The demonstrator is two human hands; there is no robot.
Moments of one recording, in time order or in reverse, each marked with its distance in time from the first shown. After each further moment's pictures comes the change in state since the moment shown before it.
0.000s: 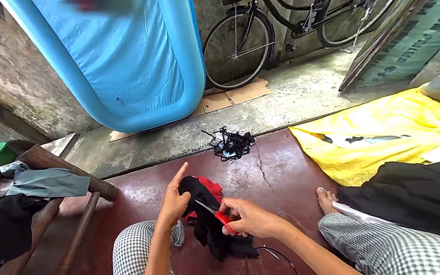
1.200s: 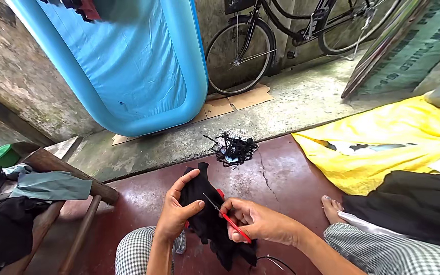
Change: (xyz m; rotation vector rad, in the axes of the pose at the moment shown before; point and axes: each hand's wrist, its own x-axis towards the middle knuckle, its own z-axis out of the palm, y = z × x) left_hand -0.021 0.026 0.001 -0.512 -0.153 0.288; right_hand -0.011 -0.016 -0.016 0.349 -0.139 -0.294
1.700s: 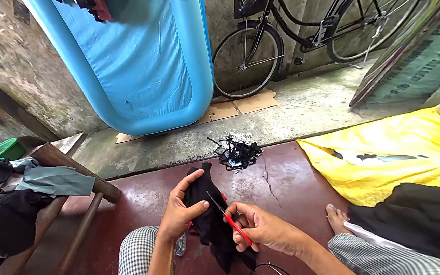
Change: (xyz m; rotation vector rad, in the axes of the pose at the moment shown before) left_hand 0.001 0.003 -0.002 0.050 -0.003 0.028; right_hand 0.000 -0.002 0.010 0.111 0.037 0.006
